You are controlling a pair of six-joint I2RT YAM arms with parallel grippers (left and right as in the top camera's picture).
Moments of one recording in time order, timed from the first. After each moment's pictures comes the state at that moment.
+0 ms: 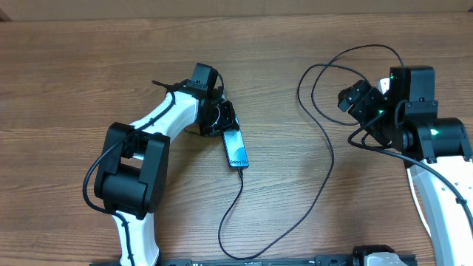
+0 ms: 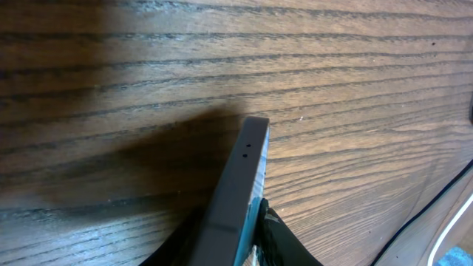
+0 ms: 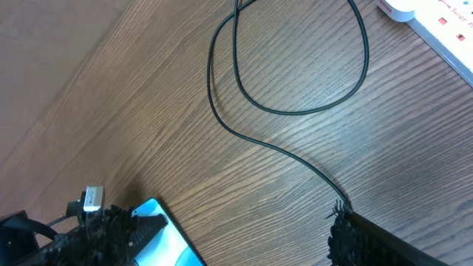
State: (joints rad) left arm -0.32 2.07 1.36 -0.62 0.48 -0.55; right arm 0.04 1.26 1.27 -0.95 -0.08 0.73
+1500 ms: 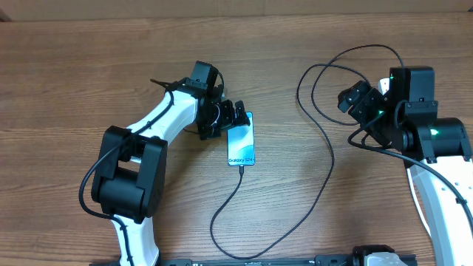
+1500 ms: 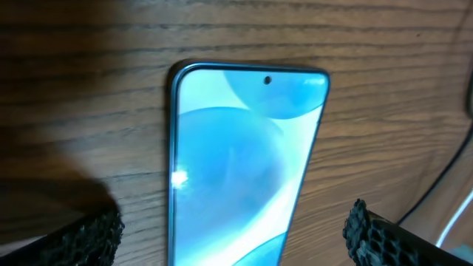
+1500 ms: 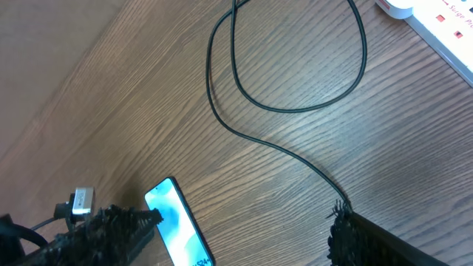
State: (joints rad) left arm -0.32 2.04 1.37 -0.67 0.46 -0.53; right arm 0.04 1.26 1.27 -0.96 -0.08 0.72
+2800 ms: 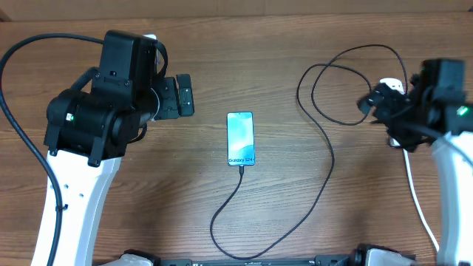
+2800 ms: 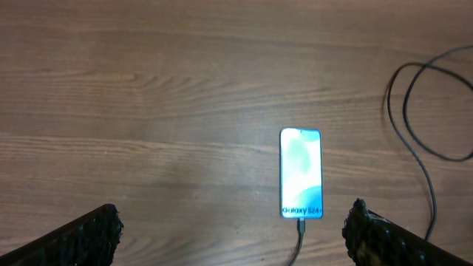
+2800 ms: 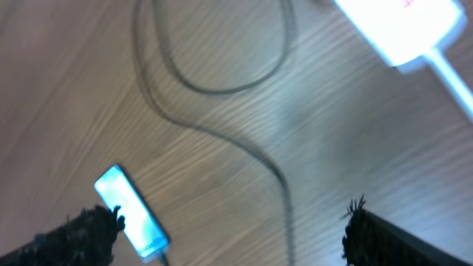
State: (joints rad) left arm -0.30 1.43 1.84 -1.35 -0.11 -0.36; right arm -0.21 1.41 1.41 -1.20 -0.19 0.50
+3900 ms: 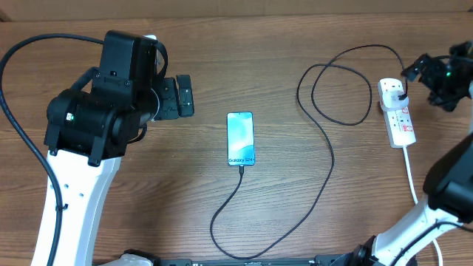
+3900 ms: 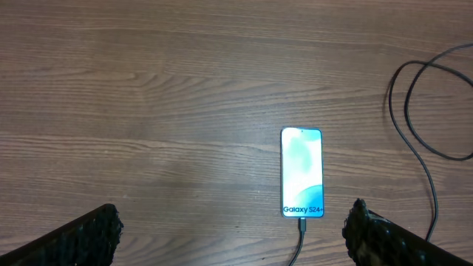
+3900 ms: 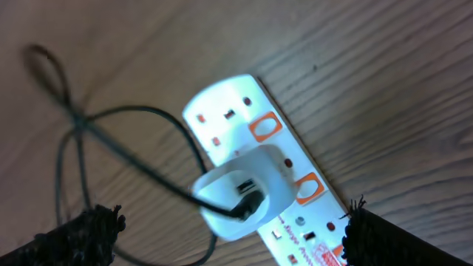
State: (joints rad) left arm -0.30 1.43 1.84 -1.35 -0.11 -0.35; right arm -0.50 2.06 1.79 -0.98 -0.30 0.17
